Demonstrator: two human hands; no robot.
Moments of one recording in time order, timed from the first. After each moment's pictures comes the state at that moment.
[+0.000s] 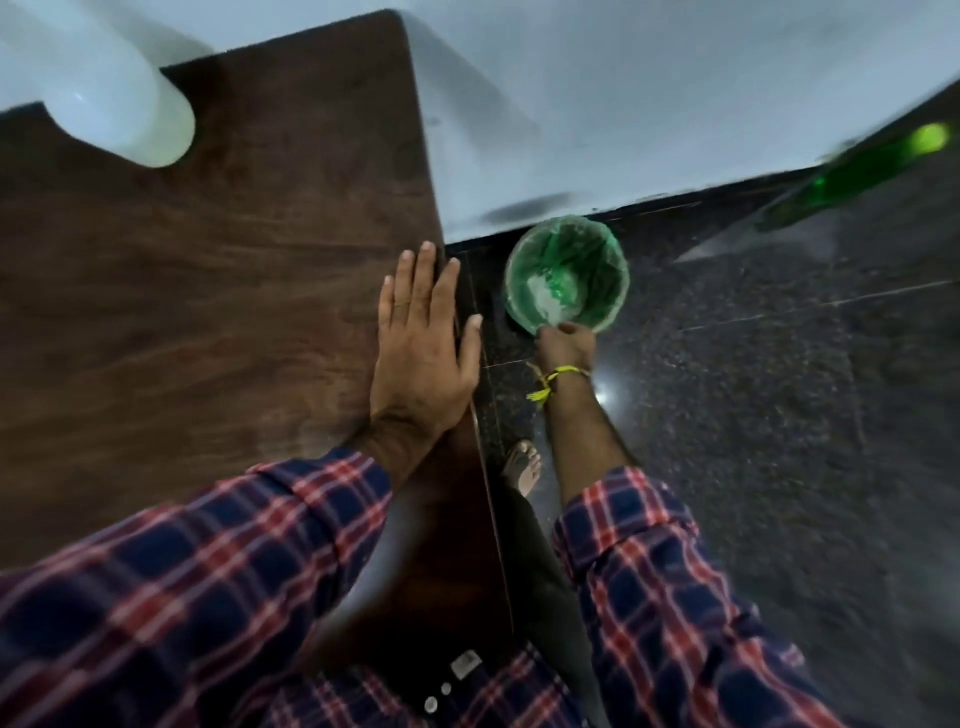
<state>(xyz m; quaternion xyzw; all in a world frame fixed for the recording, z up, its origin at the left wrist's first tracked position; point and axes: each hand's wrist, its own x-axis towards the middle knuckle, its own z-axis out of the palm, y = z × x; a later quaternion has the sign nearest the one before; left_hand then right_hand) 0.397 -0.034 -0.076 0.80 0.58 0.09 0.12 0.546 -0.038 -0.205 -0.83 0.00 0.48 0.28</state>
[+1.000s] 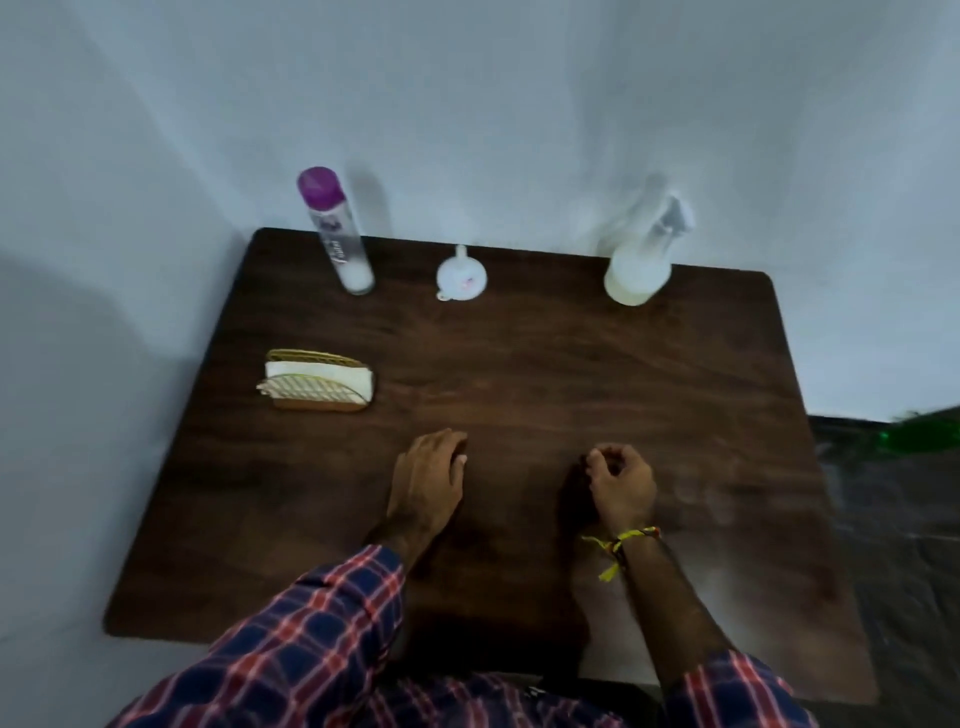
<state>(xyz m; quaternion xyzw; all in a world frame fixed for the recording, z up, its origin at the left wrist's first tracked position) -0.118 -0.082 -0.016 0.68 0.68 0.10 0.25 0.121 -0.088 -0.008 -0.83 -0.33 0.34 0.29</state>
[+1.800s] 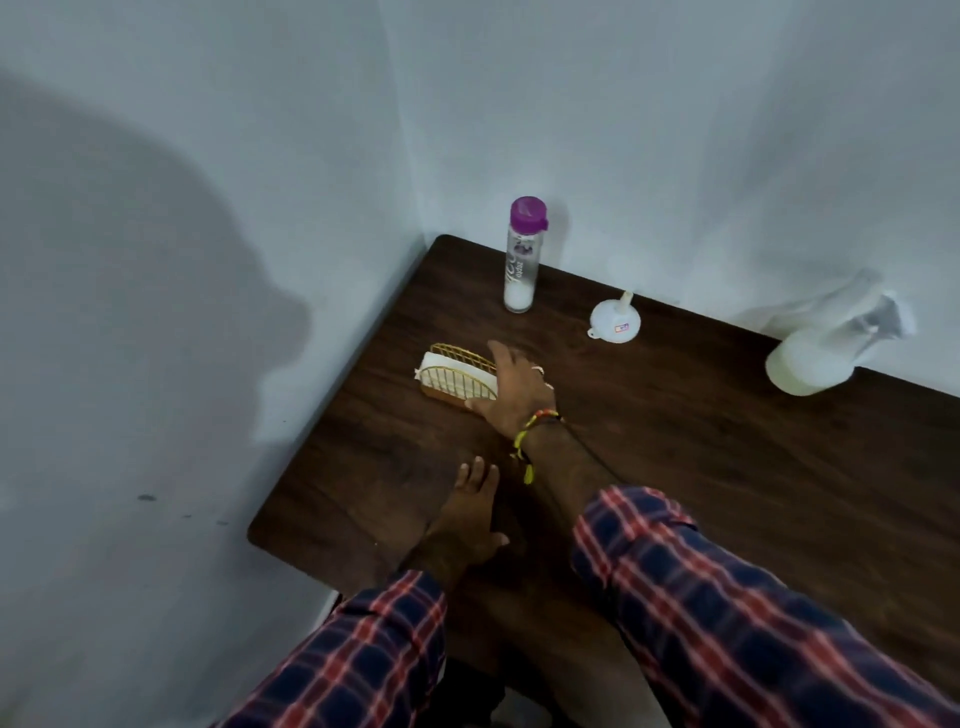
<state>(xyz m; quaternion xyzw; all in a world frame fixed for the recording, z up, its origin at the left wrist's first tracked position) -0.201 -0.124 -0.004 0.61 0.71 -0.05 0.36 -0.141 0.026 0.049 -0.54 -0.79 0.30 0.04</state>
